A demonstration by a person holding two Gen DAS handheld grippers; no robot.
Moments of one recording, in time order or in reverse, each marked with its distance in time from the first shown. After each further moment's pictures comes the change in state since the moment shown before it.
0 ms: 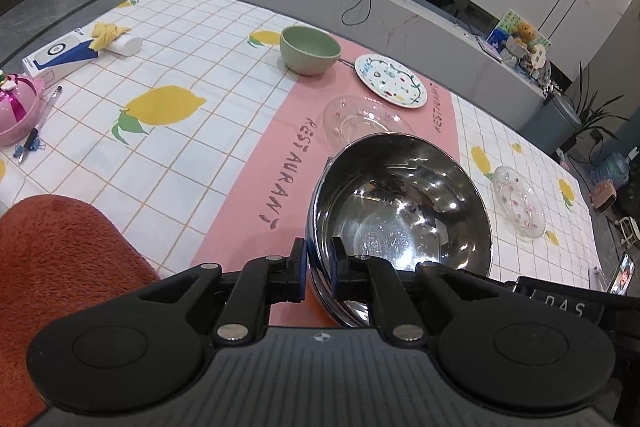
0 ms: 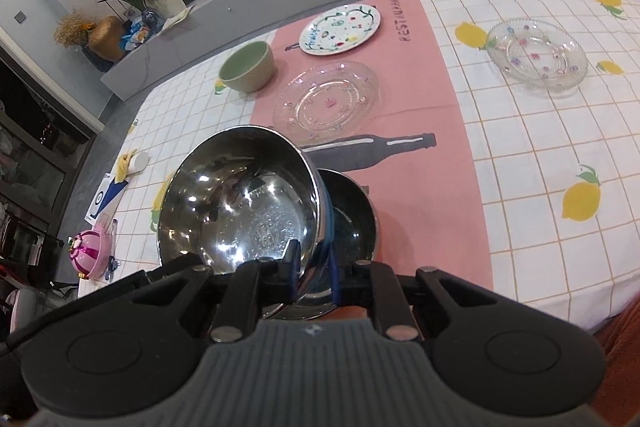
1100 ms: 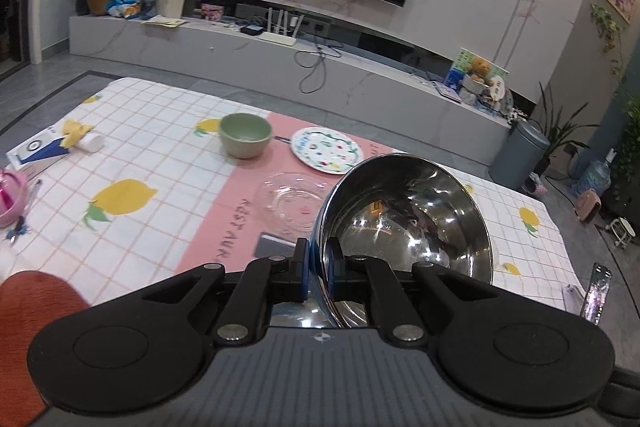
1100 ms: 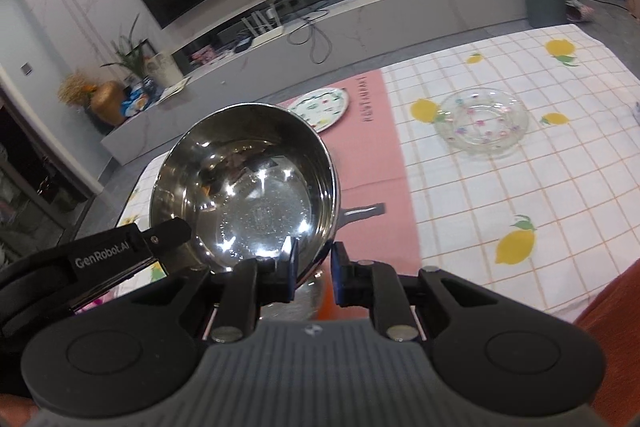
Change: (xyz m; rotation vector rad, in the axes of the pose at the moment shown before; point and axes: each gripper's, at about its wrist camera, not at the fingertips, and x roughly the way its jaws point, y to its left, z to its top) left arm -0.047 -0.072 0.007 0.114 -0.217 -0.024; right arm -0.076 -0.020 -0.010 -0.001 -0.224 0.001
